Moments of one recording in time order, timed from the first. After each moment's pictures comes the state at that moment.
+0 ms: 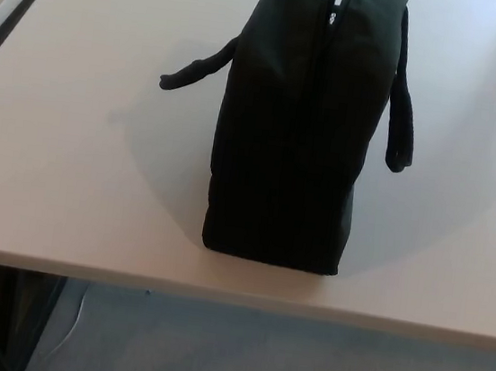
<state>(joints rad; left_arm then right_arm) 0.52 0.33 0.14 0.23 0.03 -0.30 -0.01 0.53 -0.32 -0.14 0.13 -0.17 -0.22 0.00</state>
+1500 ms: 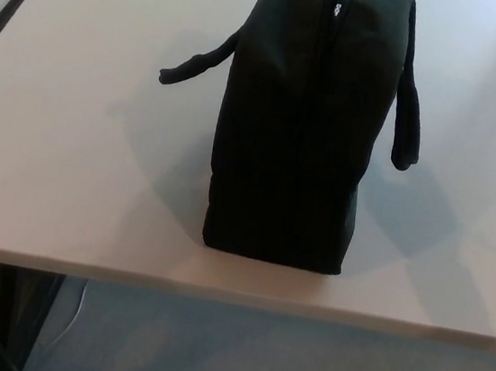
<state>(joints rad) -0.30 0.77 0.27 0.36 0.39 -0.67 0.27 -0.35 -0.68 -0.15 0.28 -0.30 -0.46 -0.05</state>
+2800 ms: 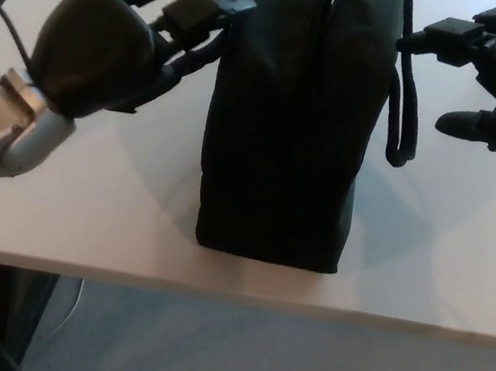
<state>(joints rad) -0.94 0.65 -0.57 0.83 0.94 -0.67 0.79 -1.00 -0.72 0.47 0.85 -0.72 -0.75 -0.29</state>
